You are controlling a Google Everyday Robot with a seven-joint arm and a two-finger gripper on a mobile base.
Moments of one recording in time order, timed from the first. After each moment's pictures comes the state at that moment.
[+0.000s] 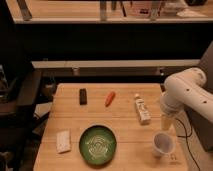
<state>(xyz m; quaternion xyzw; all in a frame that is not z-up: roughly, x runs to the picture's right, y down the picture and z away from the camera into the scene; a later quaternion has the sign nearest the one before) 0.266 0.124 0.682 -0.28 0.02 0.01 0.96</state>
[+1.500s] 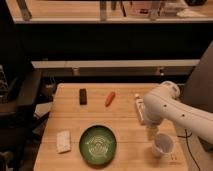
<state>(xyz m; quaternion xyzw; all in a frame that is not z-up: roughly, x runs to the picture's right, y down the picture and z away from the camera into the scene) 0.204 0.171 0.699 -0.29 0.01 -0.04 0.96</state>
